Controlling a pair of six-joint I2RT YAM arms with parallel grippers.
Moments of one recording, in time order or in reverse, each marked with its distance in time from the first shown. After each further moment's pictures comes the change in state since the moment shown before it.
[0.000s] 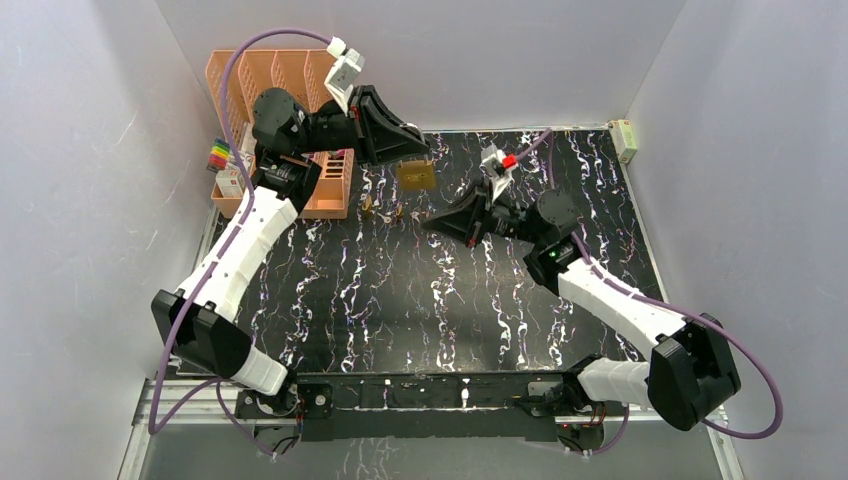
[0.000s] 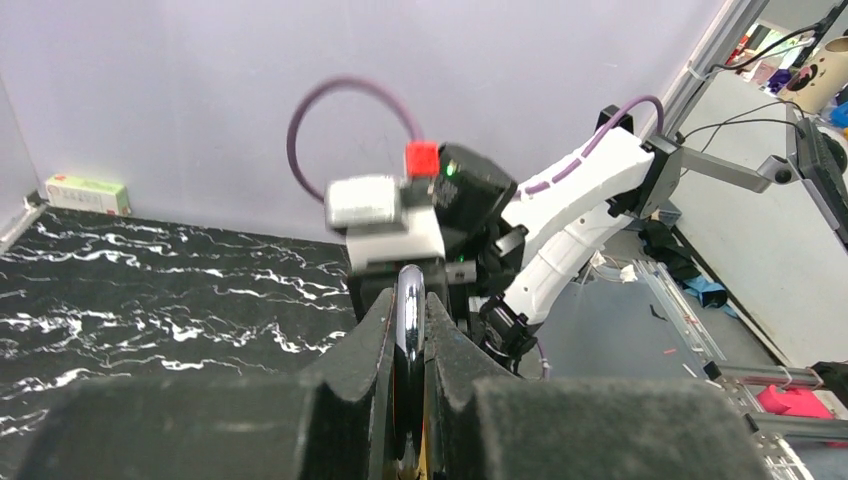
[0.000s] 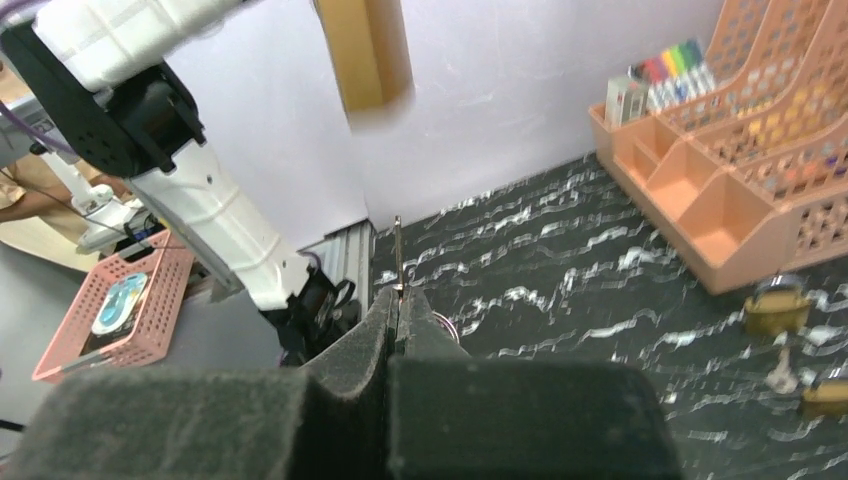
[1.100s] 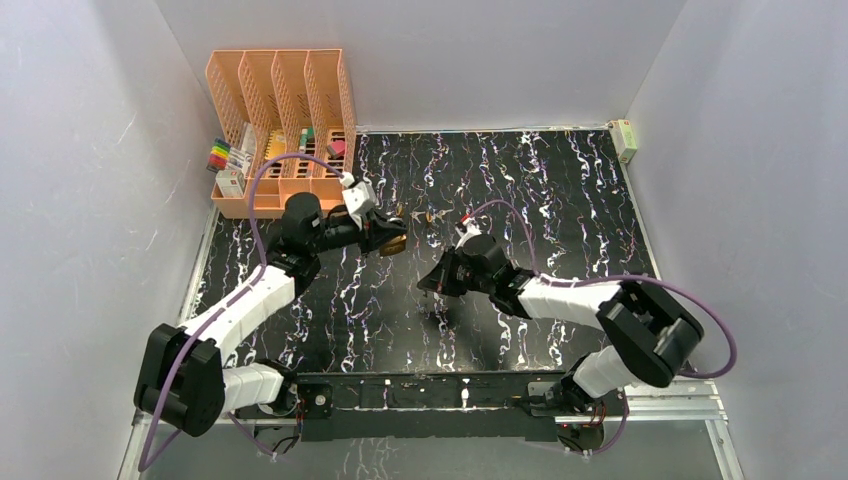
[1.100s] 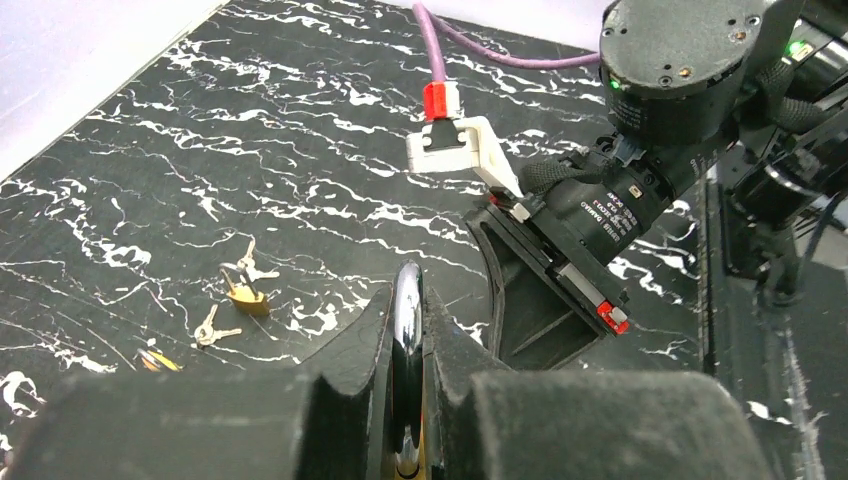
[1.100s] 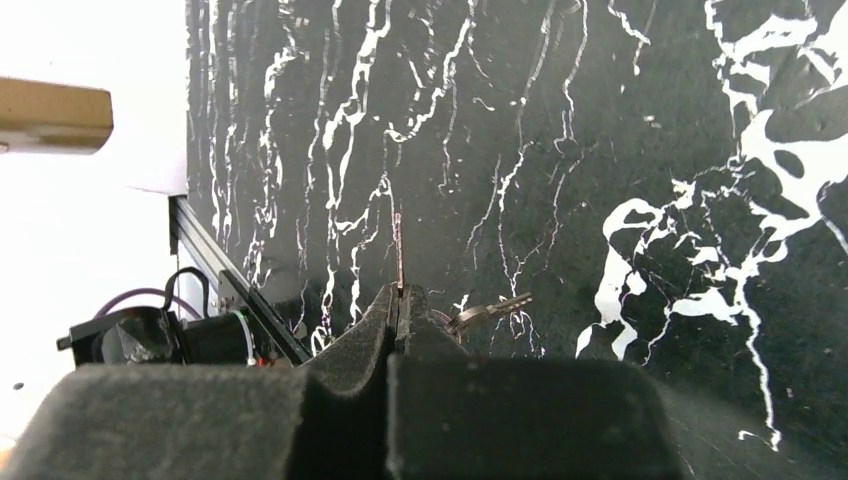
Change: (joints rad) left arm 0.001 -0.283 -0.820 -0.014 -0.342 0.705; right arm 0.234 0.207 -0.232 -0.396 0.619 0.287
